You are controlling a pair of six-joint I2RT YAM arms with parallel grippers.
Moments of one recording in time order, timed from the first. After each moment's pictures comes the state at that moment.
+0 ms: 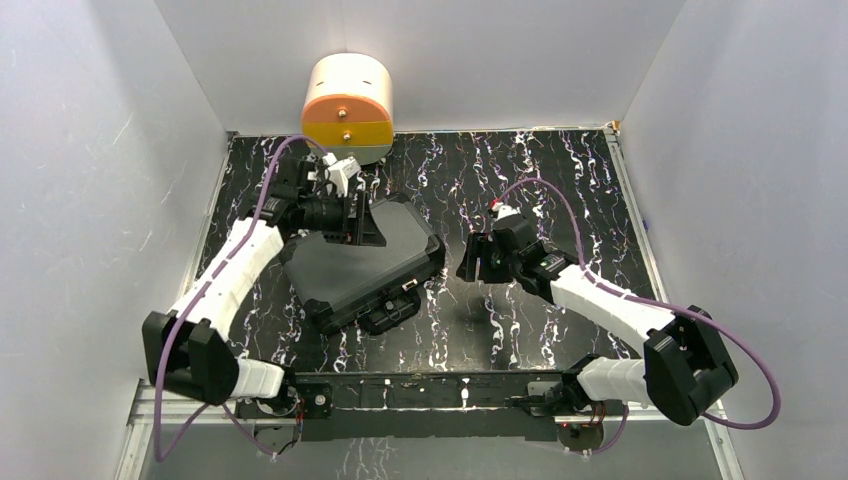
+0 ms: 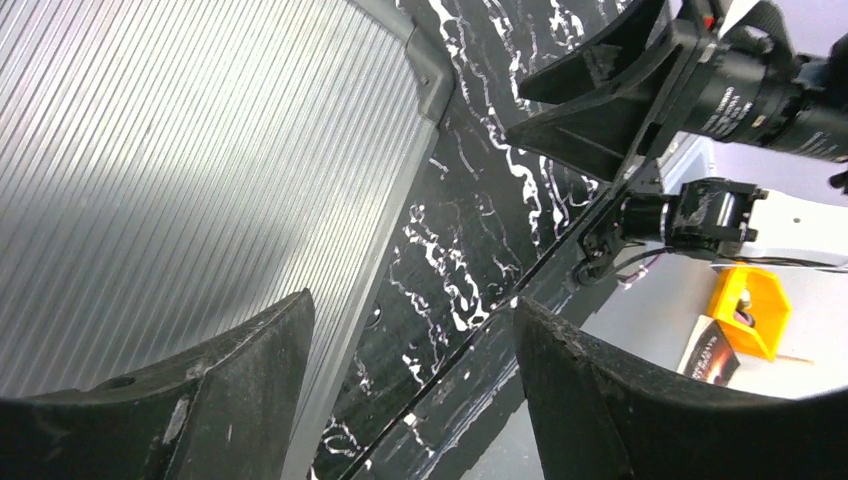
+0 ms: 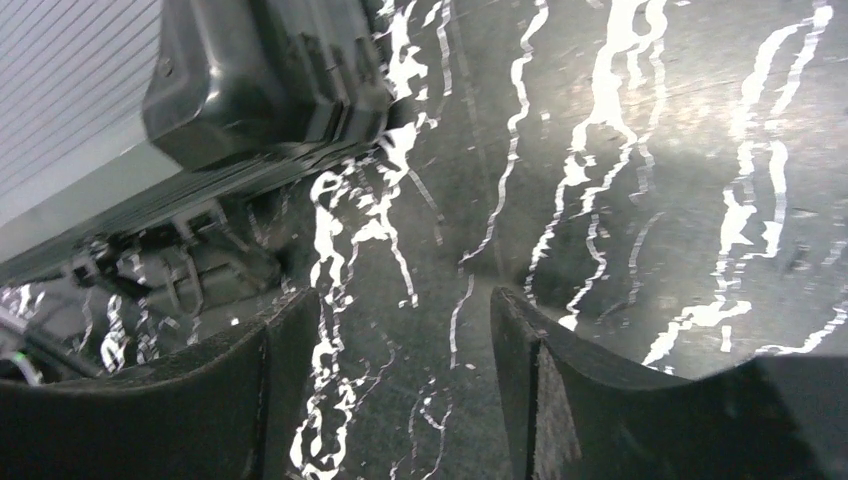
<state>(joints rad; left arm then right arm) -0.28 1.39 1.22 -0.74 0.69 -0.18 0.64 1.24 0.72 -0.25 -0.03 0.57</state>
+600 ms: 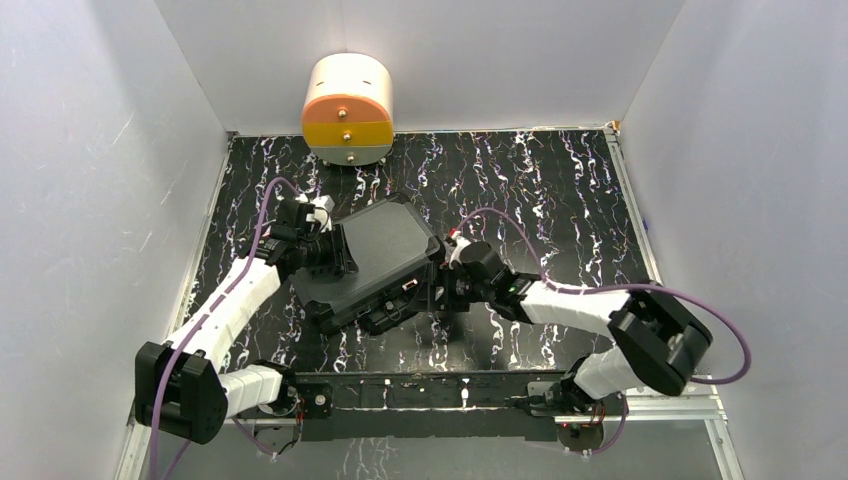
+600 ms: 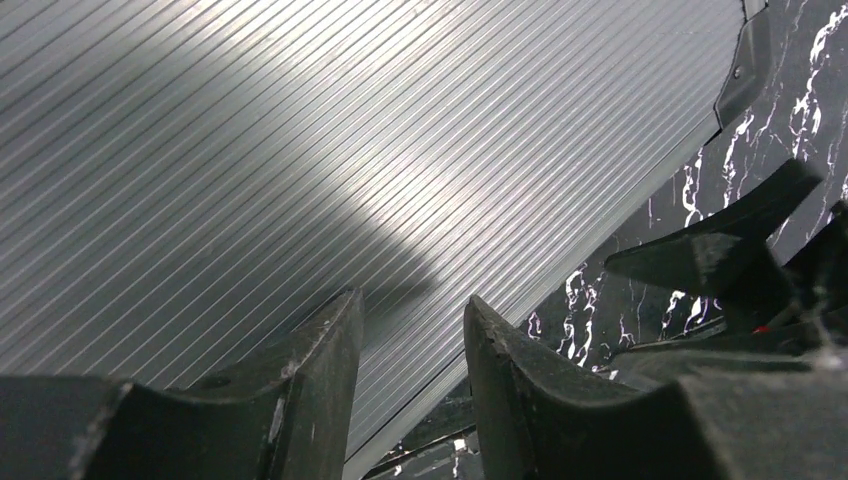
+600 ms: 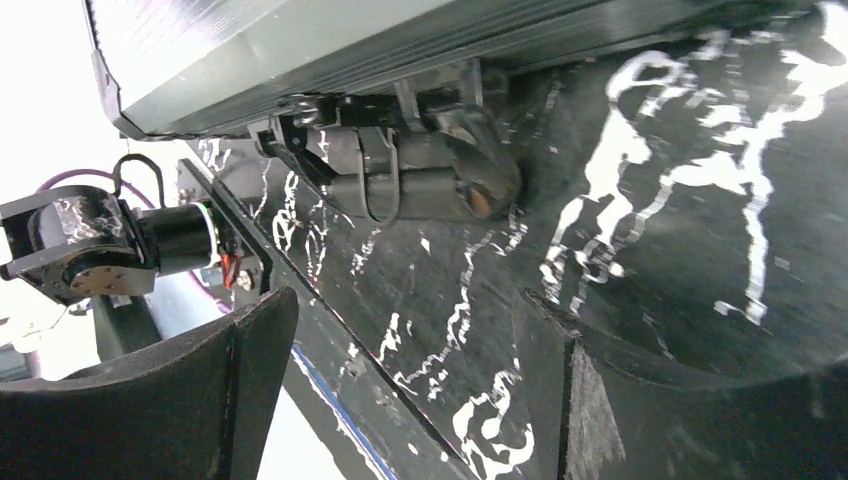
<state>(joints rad) -0.29 1.17 0.86 -0.64 0.27 -0.39 0.86 1.36 0.60 0.11 -0.30 0.79</state>
